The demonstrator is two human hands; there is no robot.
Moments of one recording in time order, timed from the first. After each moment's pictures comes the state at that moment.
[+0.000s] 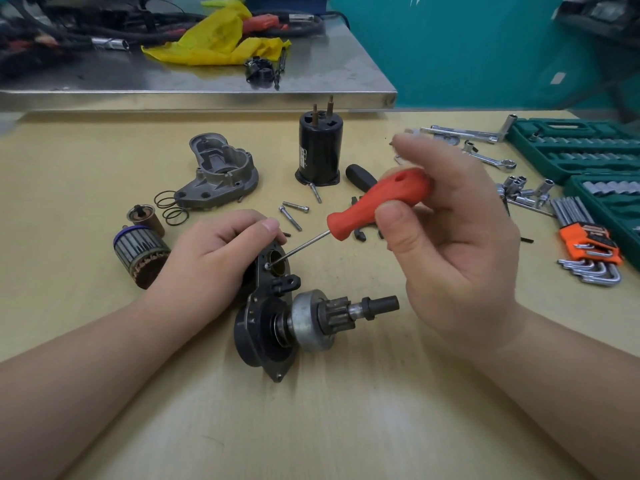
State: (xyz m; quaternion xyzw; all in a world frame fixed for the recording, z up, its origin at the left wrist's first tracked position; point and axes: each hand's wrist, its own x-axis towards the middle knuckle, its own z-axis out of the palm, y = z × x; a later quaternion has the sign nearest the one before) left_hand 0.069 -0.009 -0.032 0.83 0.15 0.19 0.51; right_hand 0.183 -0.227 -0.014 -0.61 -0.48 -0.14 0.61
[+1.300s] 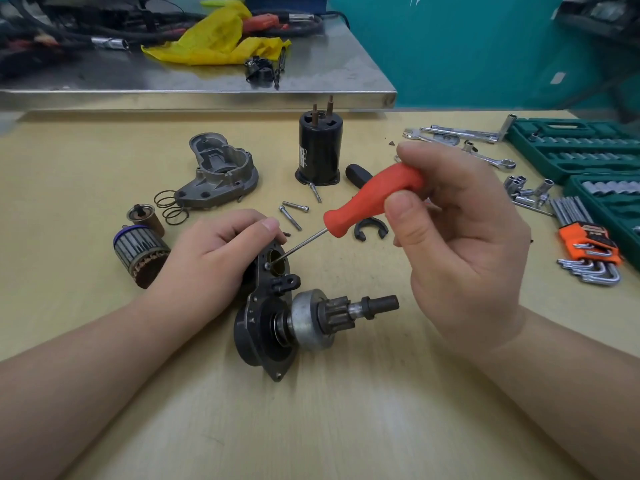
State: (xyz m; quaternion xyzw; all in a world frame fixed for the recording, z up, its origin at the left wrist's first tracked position) left_hand 0.069 -0.010 -0.030 0.83 0.15 0.18 0.50; right_hand 0.182 -0.225 -0.013 -0.60 -0.45 -0.16 0.64
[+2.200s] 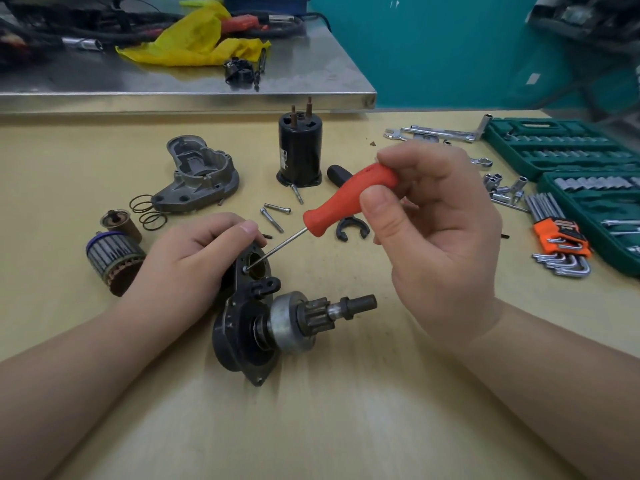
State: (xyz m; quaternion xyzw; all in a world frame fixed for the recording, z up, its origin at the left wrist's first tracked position) left_hand 0.068 -0.011 -0.030 0.83 0.14 0.19 0.51; right_hand 0.182 -0.226 -0.008 -0.61 -0.43 -0.14 0.65
